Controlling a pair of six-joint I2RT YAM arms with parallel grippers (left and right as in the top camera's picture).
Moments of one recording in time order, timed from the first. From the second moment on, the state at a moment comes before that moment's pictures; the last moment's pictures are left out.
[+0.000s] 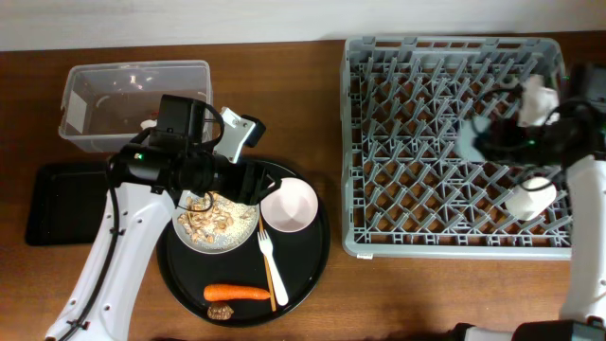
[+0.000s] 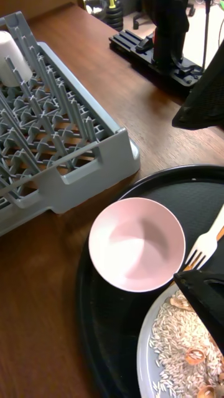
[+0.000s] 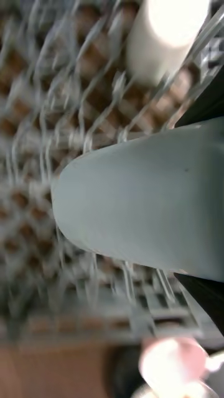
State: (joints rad) left arm -0.20 1.45 1.32 -1.01 0.60 0.16; right arm -0.32 1.49 1.53 -1.19 -0.26 -0.05
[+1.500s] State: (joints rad) left arm -0.19 1.45 1.32 -1.13 0.26 -0.01; right arm -0.13 1.62 1.69 -1.27 -0.43 -0.04
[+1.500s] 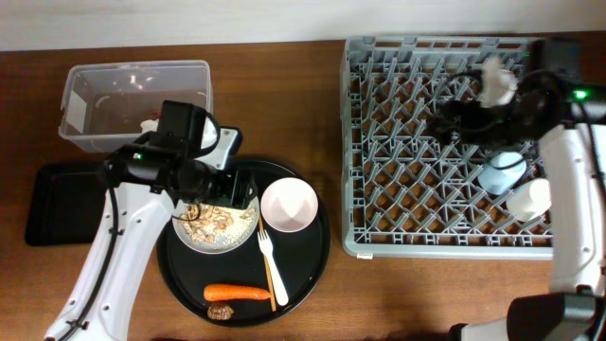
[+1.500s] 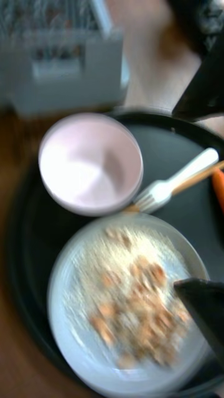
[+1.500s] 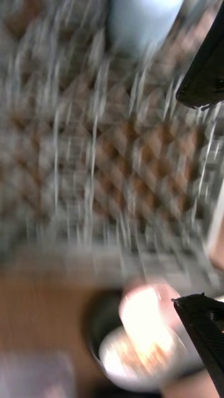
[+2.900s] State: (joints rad) left arm -0.02 1.45 1.32 -1.15 0.10 -0.27; right arm 0.59 2.12 1.69 -1.08 -0.12 0.11
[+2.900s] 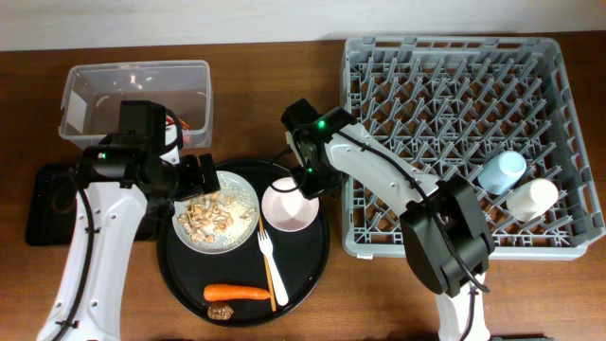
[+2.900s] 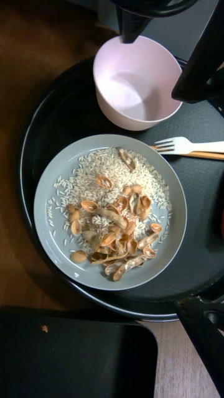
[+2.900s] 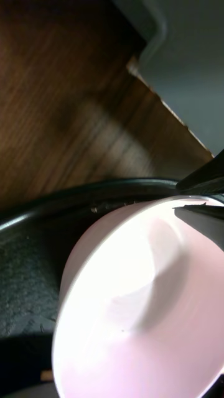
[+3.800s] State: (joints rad) left arm -0.02 1.45 1.32 -1.16 0.10 -0.27; right arm 0.59 2.12 1.66 -1.10 -0.18 0.11
